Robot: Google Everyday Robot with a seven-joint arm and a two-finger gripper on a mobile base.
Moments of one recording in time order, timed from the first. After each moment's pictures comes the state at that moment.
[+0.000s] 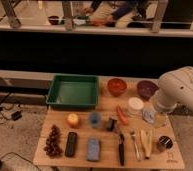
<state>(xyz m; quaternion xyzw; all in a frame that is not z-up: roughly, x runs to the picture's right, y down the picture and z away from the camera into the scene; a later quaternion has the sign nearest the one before) 0.293 0.114 0.680 -0.28 0.02 0.03 0.96</state>
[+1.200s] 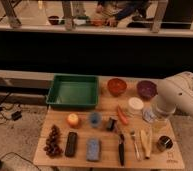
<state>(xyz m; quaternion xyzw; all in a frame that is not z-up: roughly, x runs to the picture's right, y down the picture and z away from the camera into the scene) 0.286 0.133 0.678 -0.28 0.04 0.07 0.96</state>
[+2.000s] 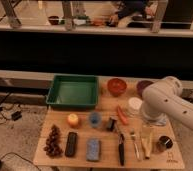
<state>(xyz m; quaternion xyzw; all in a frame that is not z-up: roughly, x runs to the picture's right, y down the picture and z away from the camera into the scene) 0.221 0.160 0.671 -0.29 0.04 0.05 0.95</state>
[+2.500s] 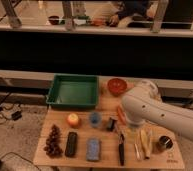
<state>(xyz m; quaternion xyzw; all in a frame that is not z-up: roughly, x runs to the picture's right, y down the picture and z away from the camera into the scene) 0.168 0.181 0.668 -0.31 0.09 0.10 0.94</state>
